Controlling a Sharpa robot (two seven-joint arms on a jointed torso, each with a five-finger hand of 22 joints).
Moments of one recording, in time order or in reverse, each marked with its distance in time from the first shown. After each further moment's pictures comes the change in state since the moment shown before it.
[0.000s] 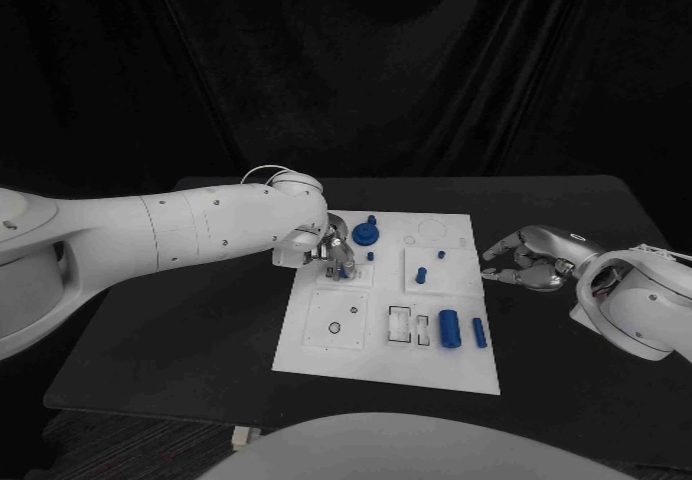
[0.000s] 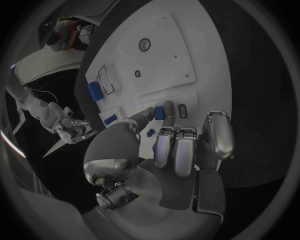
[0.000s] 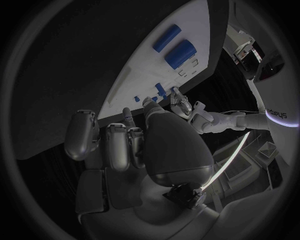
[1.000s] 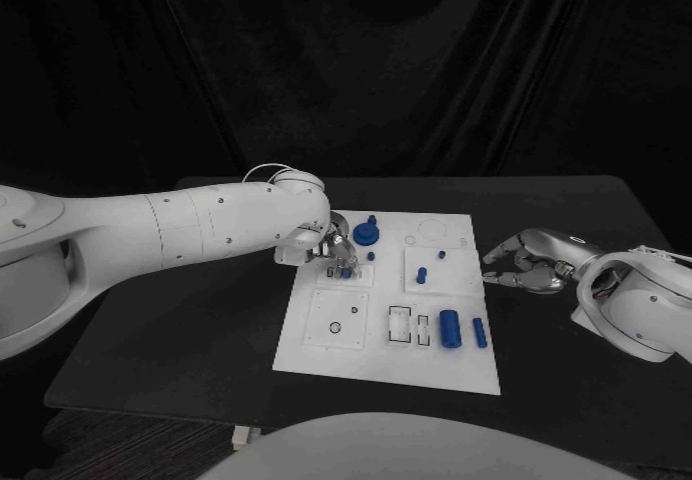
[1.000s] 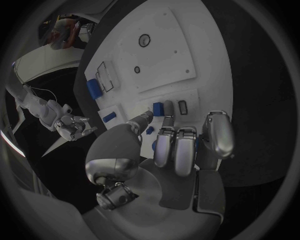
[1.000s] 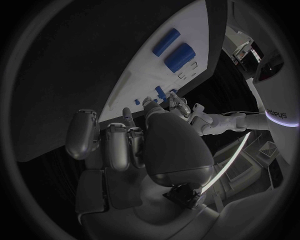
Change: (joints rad) left arm -0.001 0.013 0.002 -0.022 0.003 -0.008 0.001; left_hand -0.014 0.014 -0.114 0.073 -0.038 -0.005 0.013 -0.036 -0.025 -0.003 0.012 -0.004 0.000 0.000 0.007 0.000 0.000 0.000 -0.007 0.007 -0.008 0.000; right arm -0.003 0.001 0.000 -0.002 0.000 0.022 -0.002; right_hand 0.000 0.000 0.000 0.000 0.004 0.000 0.000 0.000 -0.001 0.000 0.000 -0.004 0.000 0.000 0.000 -0.005 0.000 0.016 0.000 0.000 -0.010 0.000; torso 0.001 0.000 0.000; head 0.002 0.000
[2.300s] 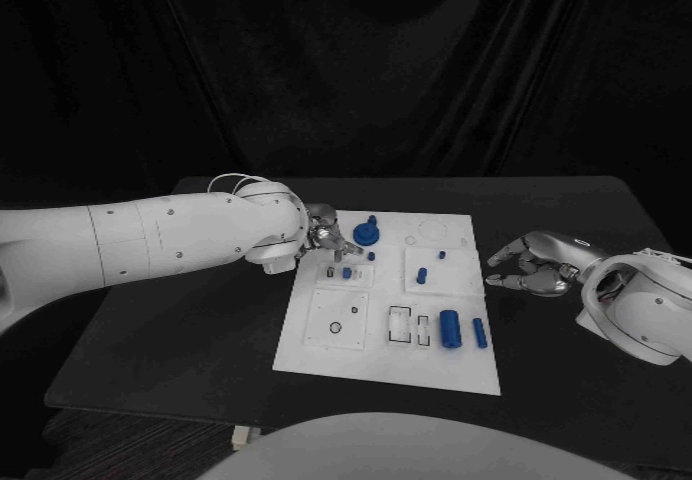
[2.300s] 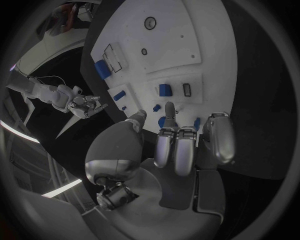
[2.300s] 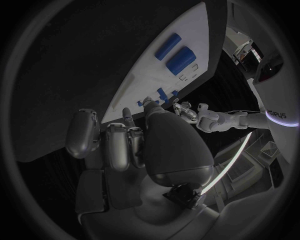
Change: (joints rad) left arm 0.001 -0.176 -0.003 0.210 -0.001 -0.335 0.077; left_hand 0.063 -0.006 -0.235 0.122 -0.052 -0.008 -0.001 0.056 0.071 0.000 0.000 0.023 0.000 0.001 0.006 0.000 0.000 0.000 0.036 -0.004 0.026 0.000; right arm -0.004 -0.016 0.000 0.001 0.000 0.007 -0.001; right_hand 0.000 0.000 -0.003 -0.003 0.000 0.000 0.000 -0.005 -0.002 -0.004 0.004 -0.004 0.000 0.003 0.003 -0.002 0.000 0.000 -0.007 0.000 -0.006 0.000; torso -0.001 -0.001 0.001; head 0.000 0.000
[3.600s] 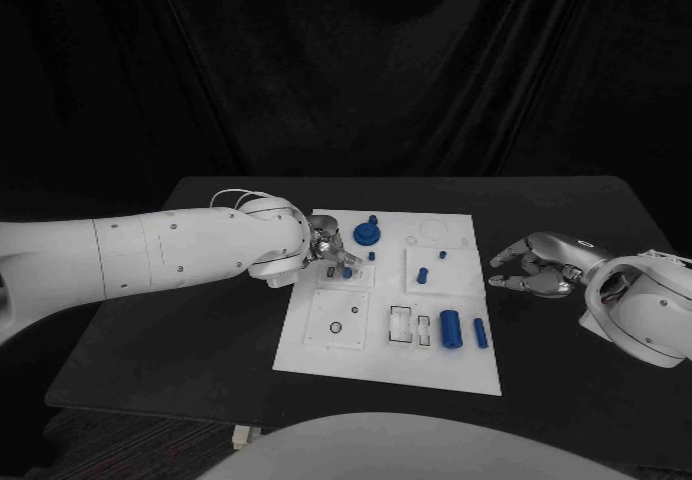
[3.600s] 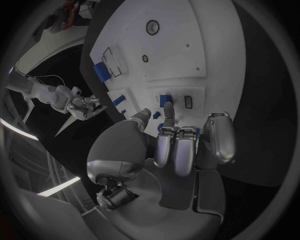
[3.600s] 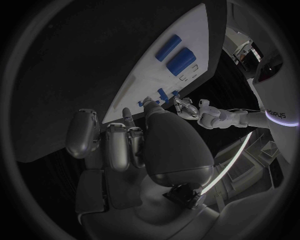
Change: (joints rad) left arm -0.040 -0.006 -0.001 0.030 0.000 -0.054 -0.016; left_hand 0.096 0.025 -0.032 -0.002 0.094 -0.014 -0.014 0.074 0.067 0.000 -0.007 -0.004 0.000 0.001 -0.008 0.000 0.000 0.000 0.000 0.000 -0.011 0.000; right arm 0.000 -0.008 0.000 0.005 0.000 0.000 0.000; right_hand 0.000 0.000 0.000 0.000 0.000 0.000 0.000 0.000 -0.001 0.000 0.000 0.000 0.000 0.000 0.000 0.000 0.000 0.000 0.000 0.000 0.000 0.000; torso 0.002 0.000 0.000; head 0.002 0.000
